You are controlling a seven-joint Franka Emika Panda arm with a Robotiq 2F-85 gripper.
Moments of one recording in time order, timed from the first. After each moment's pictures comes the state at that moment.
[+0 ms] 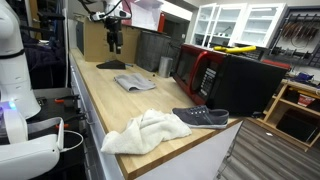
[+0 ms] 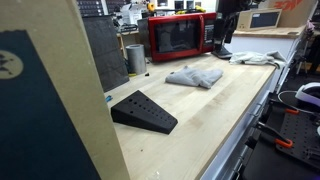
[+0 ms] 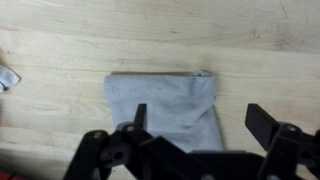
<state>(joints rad) 0.08 -0.48 0.10 -2.62 -0.07 2.21 0.15</state>
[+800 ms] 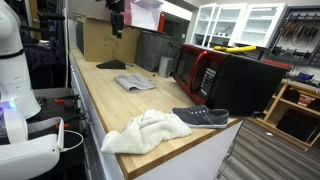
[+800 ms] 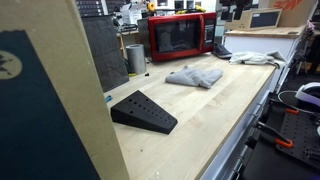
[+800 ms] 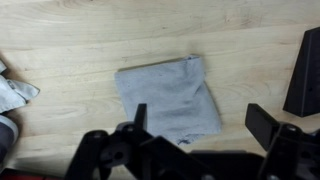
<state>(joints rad) 0.06 -0.60 0.00 -2.50 0.05 2.01 0.13</state>
